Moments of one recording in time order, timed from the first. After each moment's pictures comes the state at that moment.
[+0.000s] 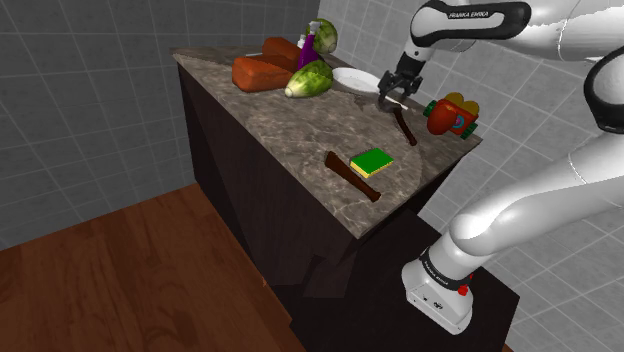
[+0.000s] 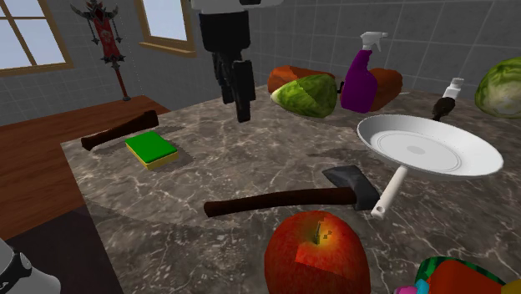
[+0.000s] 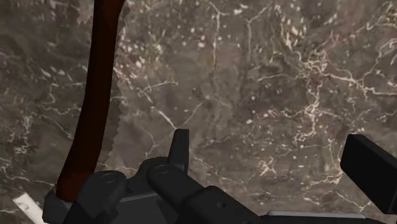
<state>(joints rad) -0.22 -0.26 -0.19 -2.13 -0.02 1.94 -0.01</state>
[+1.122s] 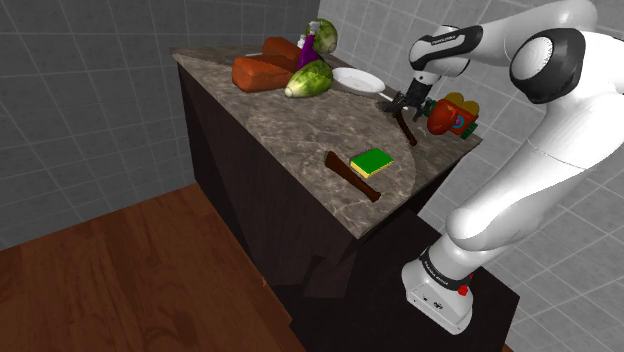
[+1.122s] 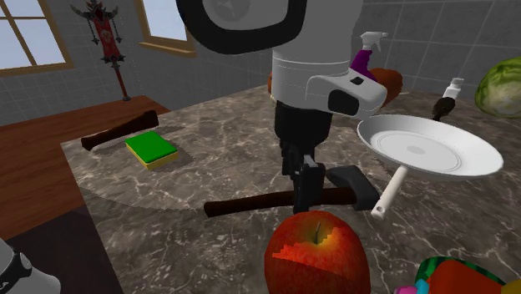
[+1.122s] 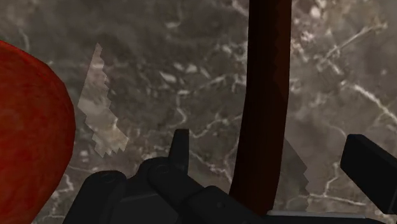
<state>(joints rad) -0.35 0.07 -0.35 -1.99 0.04 2.05 0.00</state>
